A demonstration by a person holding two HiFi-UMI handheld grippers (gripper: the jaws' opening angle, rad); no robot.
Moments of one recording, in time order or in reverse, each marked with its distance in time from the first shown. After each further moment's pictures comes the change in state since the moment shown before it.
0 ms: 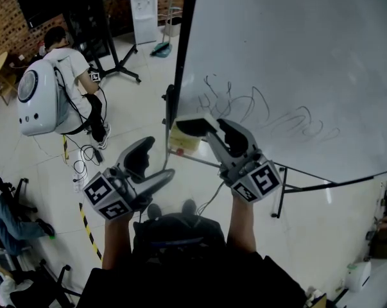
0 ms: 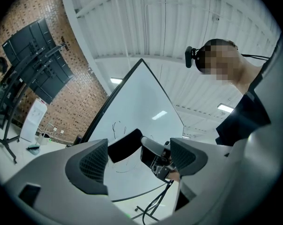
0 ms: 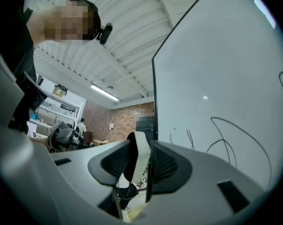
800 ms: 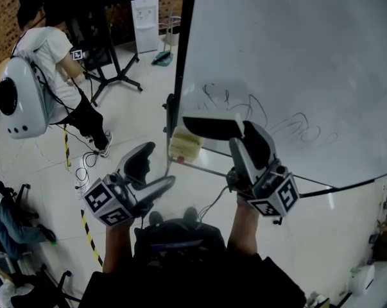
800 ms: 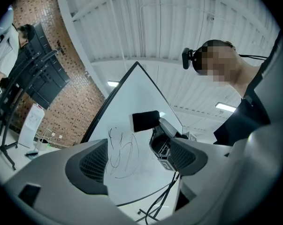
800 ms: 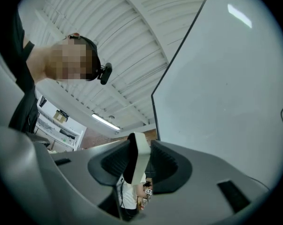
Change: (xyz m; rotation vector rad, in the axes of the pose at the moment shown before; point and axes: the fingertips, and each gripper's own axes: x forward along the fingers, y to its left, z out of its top) left arm 0.003 -0.013 0.017 0.041 -0.024 -0.015; right arm -0.038 0.006 0.106 0.105 -0.380 0.037
